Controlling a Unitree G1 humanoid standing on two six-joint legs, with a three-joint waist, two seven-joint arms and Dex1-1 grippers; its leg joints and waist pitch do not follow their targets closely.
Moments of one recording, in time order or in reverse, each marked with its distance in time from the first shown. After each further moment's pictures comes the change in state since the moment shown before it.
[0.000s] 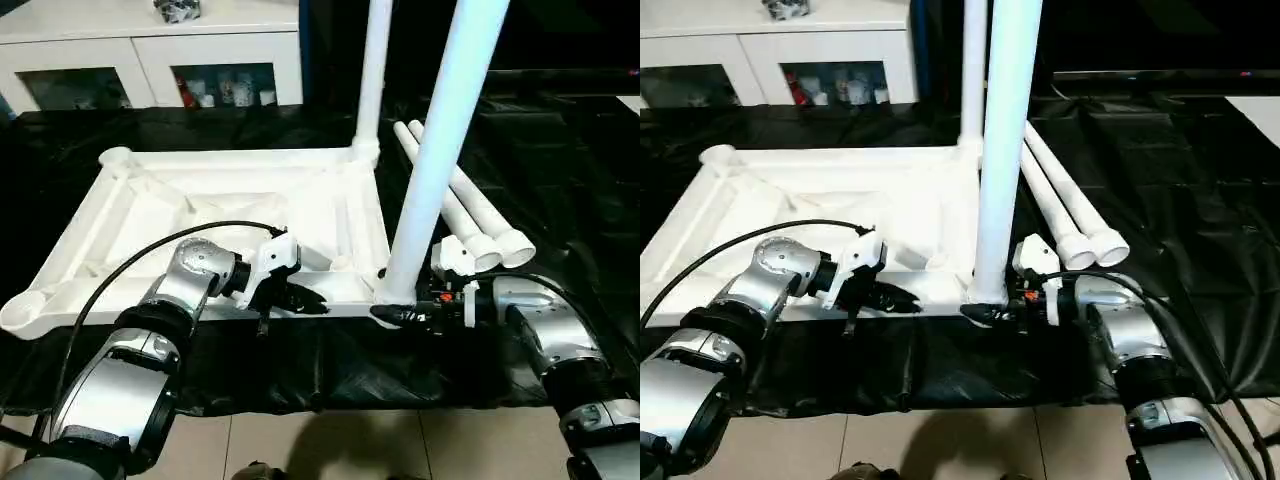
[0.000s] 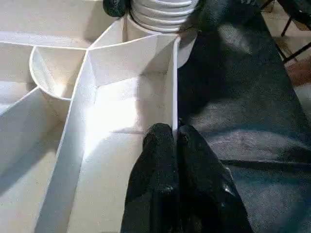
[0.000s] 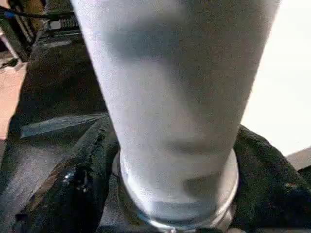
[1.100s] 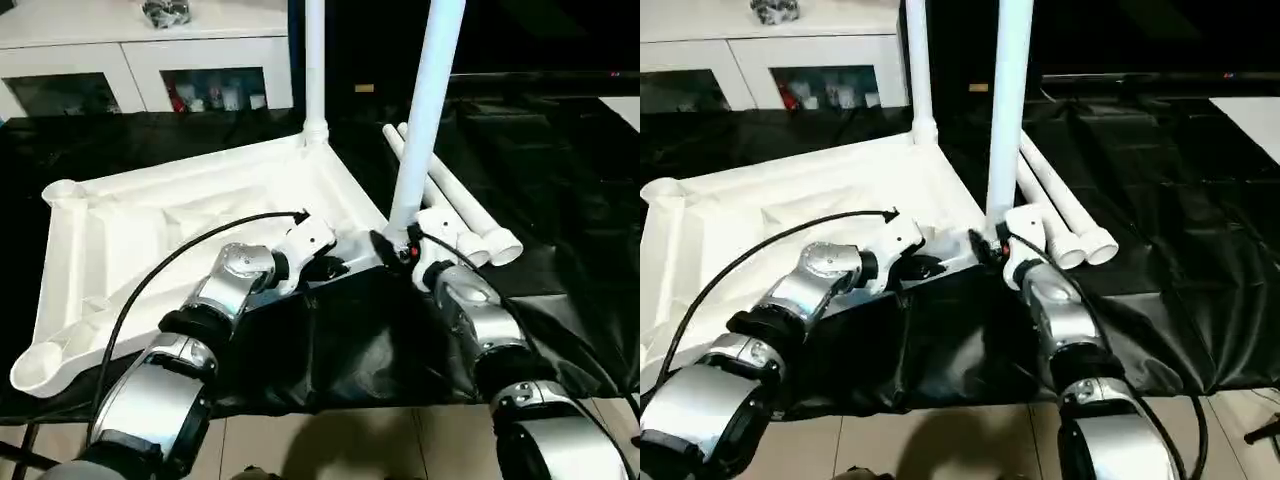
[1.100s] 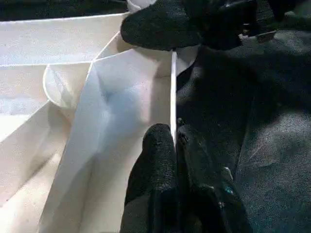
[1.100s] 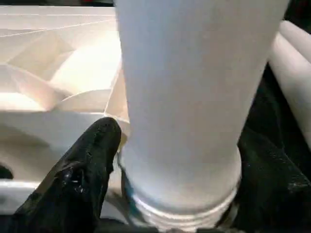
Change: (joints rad) left arm 0.007 -0.143 0.011 -0.067 0.063 0.118 0.521; right arm -0.111 0.271 -0.154 0.223 -0.110 -0.070 -0.834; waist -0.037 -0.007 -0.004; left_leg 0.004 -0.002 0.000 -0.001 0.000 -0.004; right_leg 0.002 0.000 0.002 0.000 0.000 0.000
